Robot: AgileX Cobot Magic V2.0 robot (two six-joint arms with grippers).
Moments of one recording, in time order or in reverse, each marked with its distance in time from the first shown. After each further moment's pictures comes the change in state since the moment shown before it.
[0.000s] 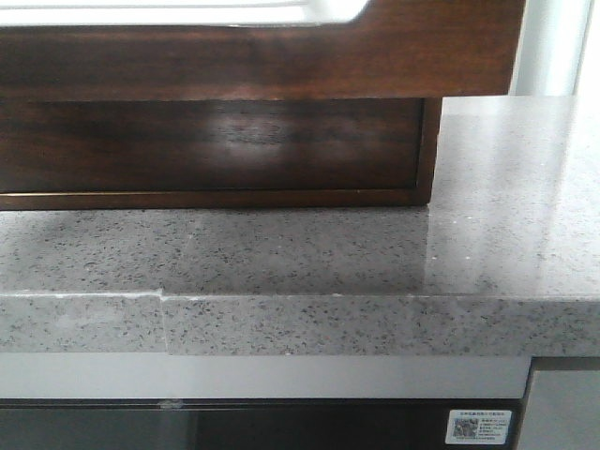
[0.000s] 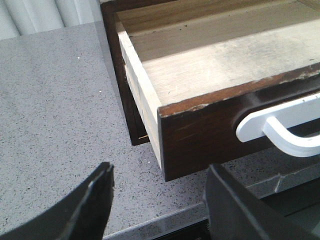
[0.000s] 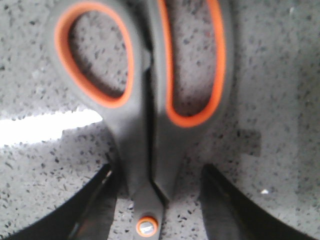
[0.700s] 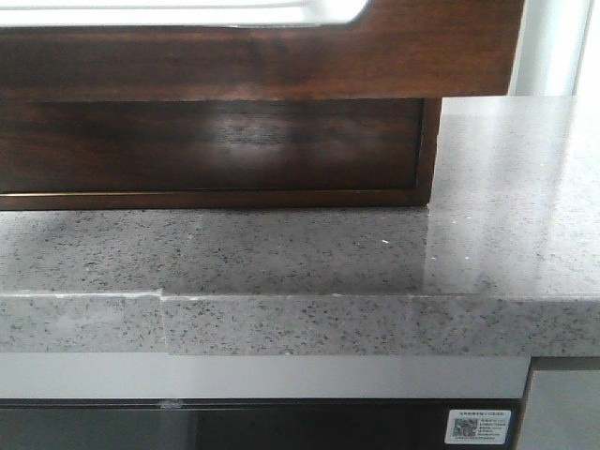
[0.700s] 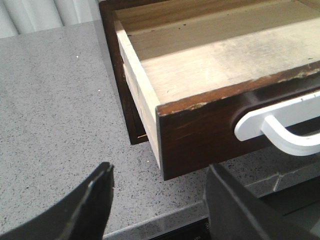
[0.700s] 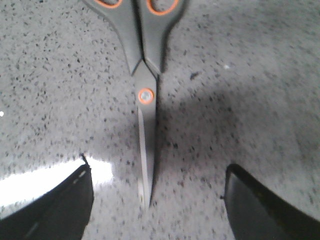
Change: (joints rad) left arm 0.000 0.000 0.000 -0.002 0.001 0.000; right arm -0.004 -0.379 0.298 -0.014 -0.105 0.108
